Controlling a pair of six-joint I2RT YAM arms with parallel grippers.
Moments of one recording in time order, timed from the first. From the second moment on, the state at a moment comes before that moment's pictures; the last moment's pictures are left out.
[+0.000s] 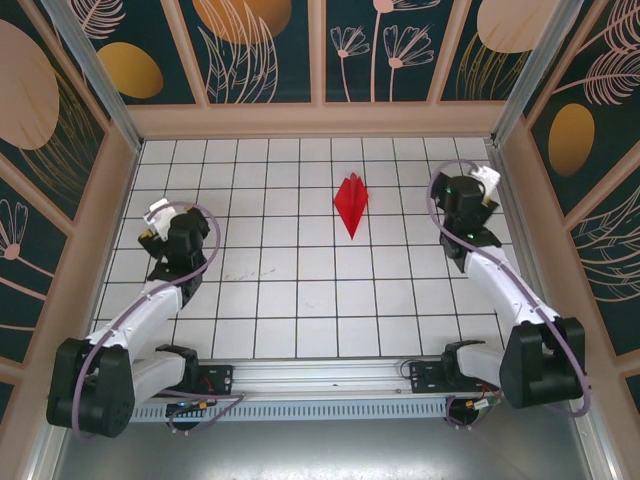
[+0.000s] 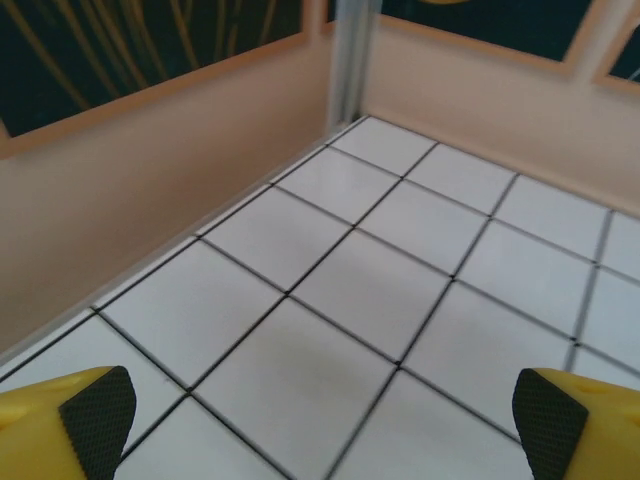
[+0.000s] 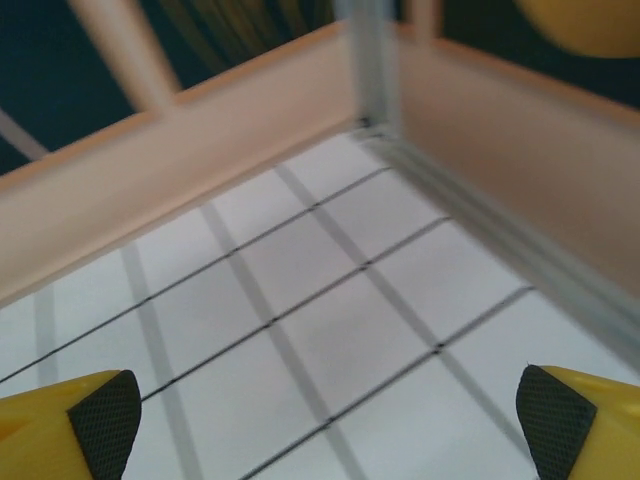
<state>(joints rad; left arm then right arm) -0.19 1.10 0.43 0.25 -0.74 -0.39 0.12 1.19 0.73 0.04 0.50 0.43</state>
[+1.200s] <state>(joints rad) -0.05 1.52 0.20 1.21 -0.27 -0.09 -0.01 1.53 0.23 1.11 0.08 0.13</state>
